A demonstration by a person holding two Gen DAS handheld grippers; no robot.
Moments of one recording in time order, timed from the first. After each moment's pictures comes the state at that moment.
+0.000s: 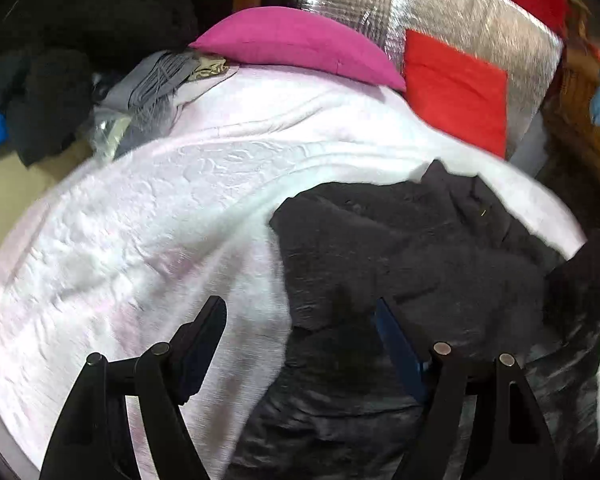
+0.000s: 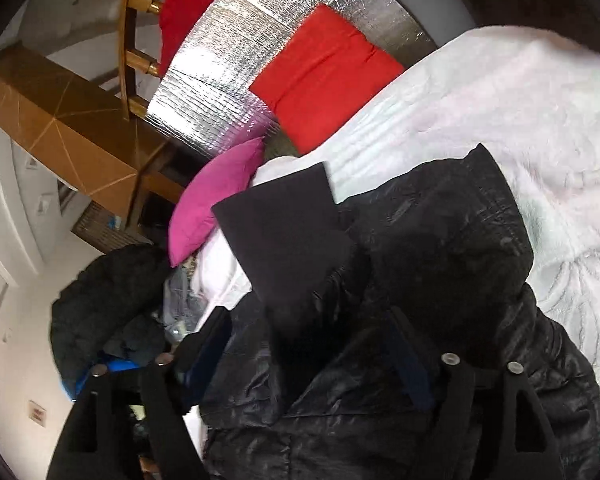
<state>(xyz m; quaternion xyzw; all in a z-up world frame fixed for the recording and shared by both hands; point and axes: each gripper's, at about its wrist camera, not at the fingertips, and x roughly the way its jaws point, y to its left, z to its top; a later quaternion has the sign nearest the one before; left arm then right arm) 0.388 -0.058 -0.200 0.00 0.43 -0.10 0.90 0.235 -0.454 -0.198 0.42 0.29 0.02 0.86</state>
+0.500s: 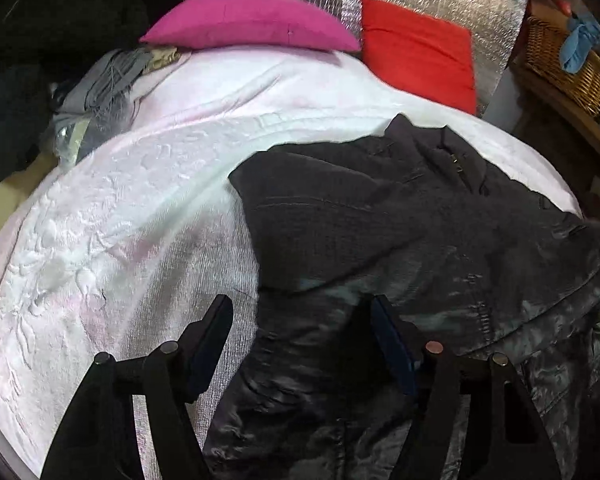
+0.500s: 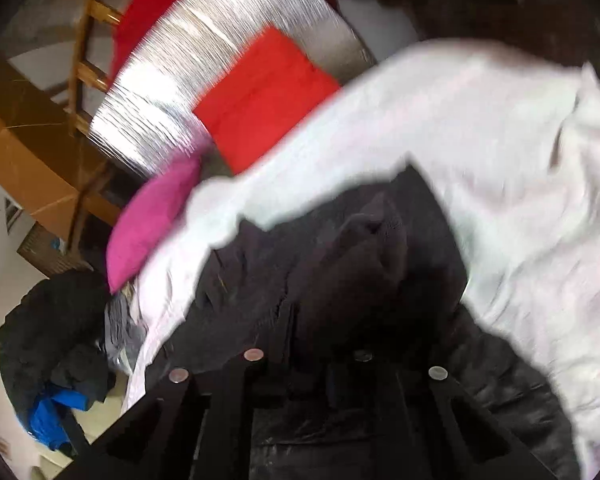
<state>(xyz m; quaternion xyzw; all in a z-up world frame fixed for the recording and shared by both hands) 0.367 -0.084 -0.214 0.03 0.44 -0.16 0.88 0.229 -0.463 -0.200 0.39 0.27 -0.10 0.88</state>
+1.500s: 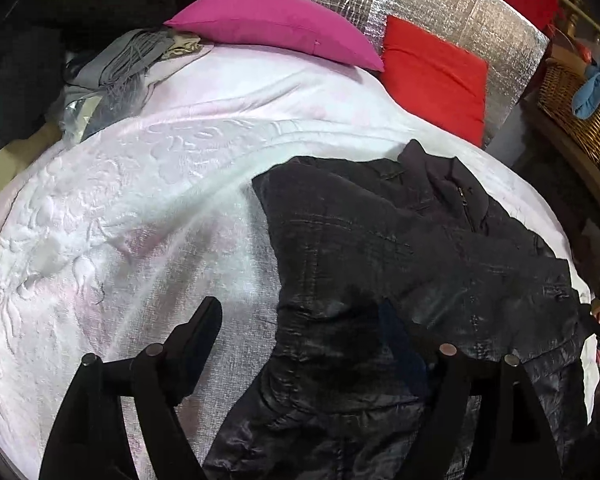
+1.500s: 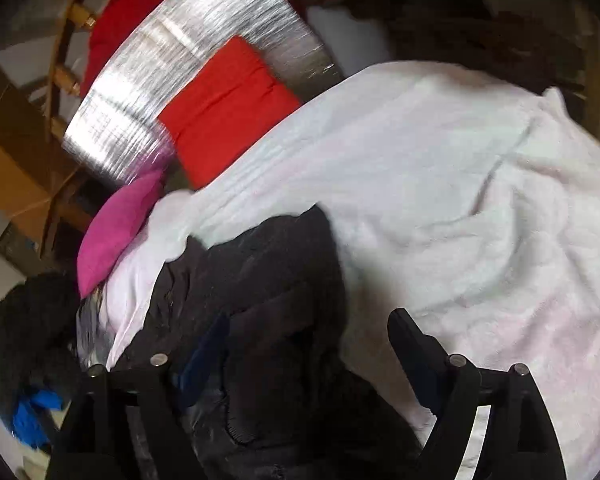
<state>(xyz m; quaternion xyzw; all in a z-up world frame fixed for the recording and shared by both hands) 0.384 -0.061 -0.219 -0.04 0.45 -0.16 0.88 0.202 -0.530 -0.215 0.37 0.33 -0.13 0.86</state>
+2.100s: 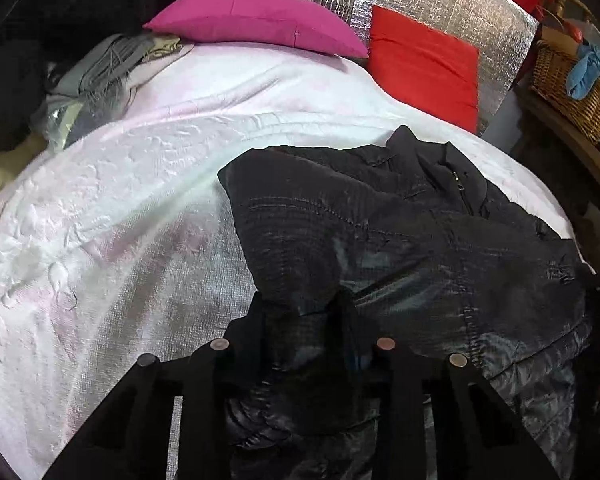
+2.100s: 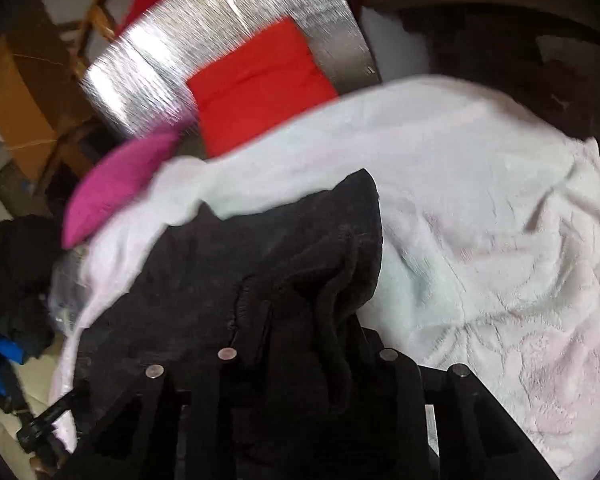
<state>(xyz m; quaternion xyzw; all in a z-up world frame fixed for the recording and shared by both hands) 0.382 -0.085 -0.230 -0.01 0.44 -0.16 0.88 0.235 -0.490 -0.227 0.28 0.36 -0.14 0.88</state>
